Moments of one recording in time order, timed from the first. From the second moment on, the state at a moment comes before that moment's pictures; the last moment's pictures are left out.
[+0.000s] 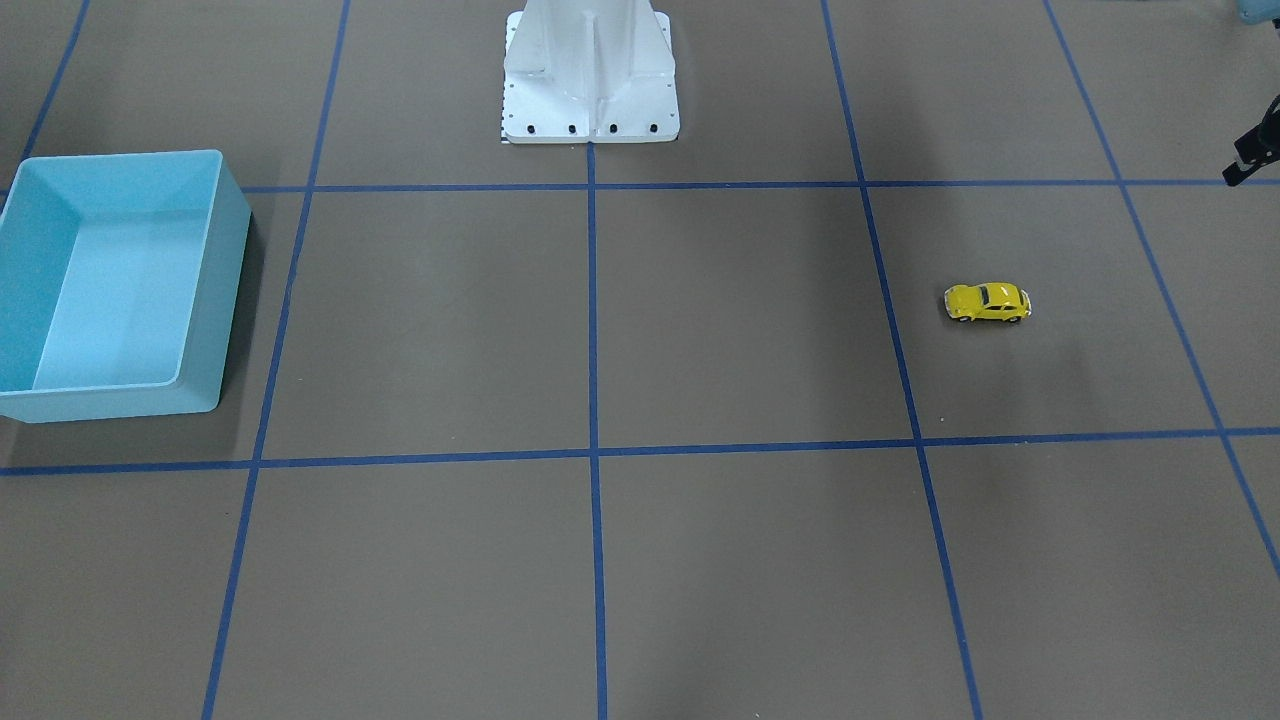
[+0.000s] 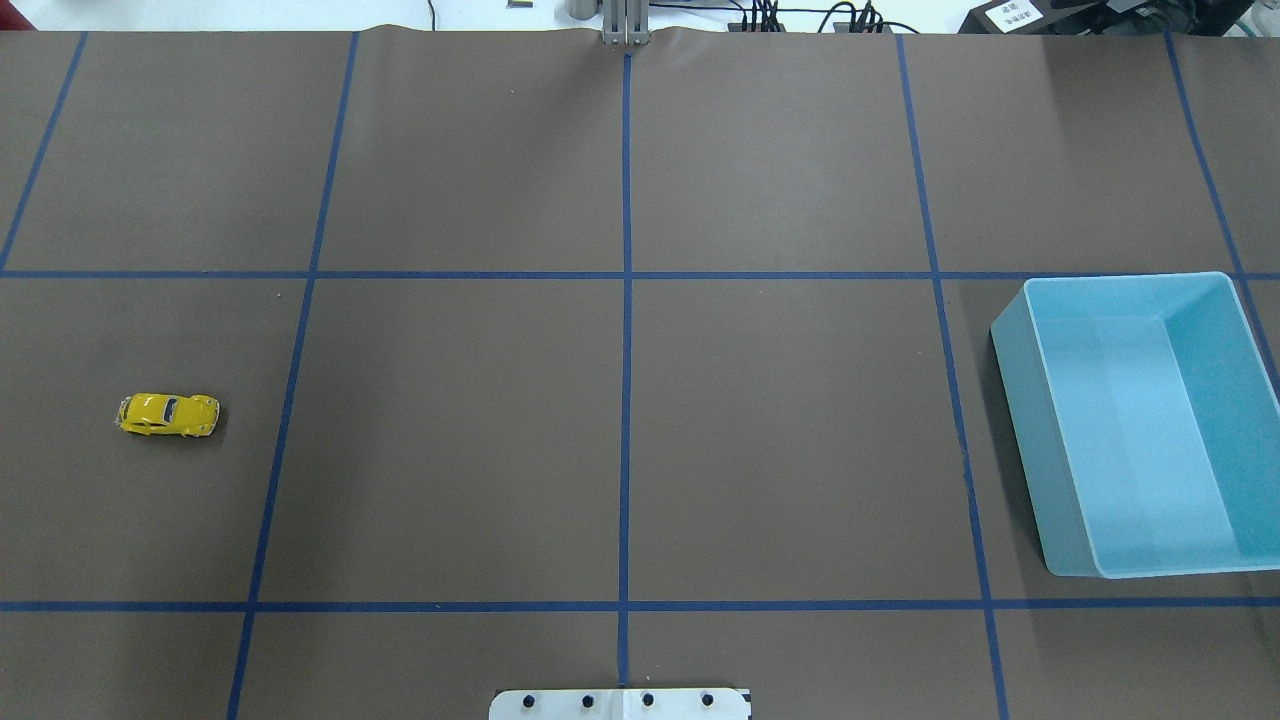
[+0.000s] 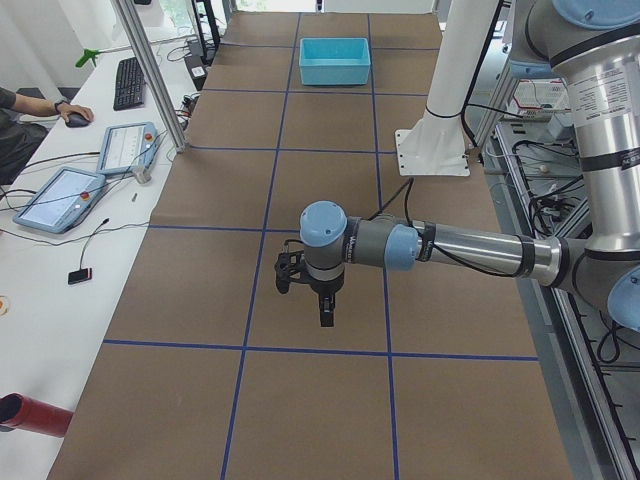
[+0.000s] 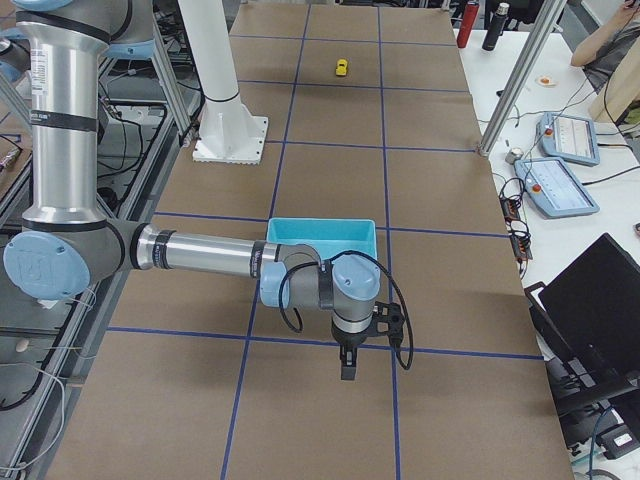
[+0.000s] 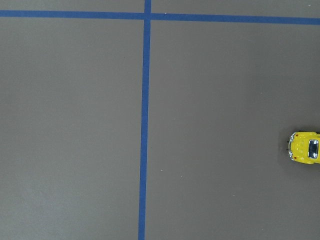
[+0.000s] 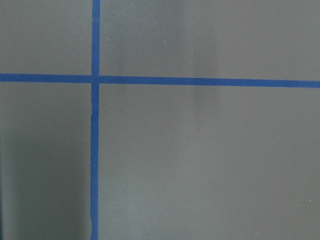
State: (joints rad) left arm -1.44 -1.30 -1.96 -1.56 -2.35 -0.20; right arm 1.57 -1.65 1.58 -1.48 2.22 0.01
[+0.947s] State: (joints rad) left arm -1.38 -1.32 -2.00 -1.59 -2.36 -0.20; right arm 1.57 -1.65 1.58 -1.48 2.22 0.01
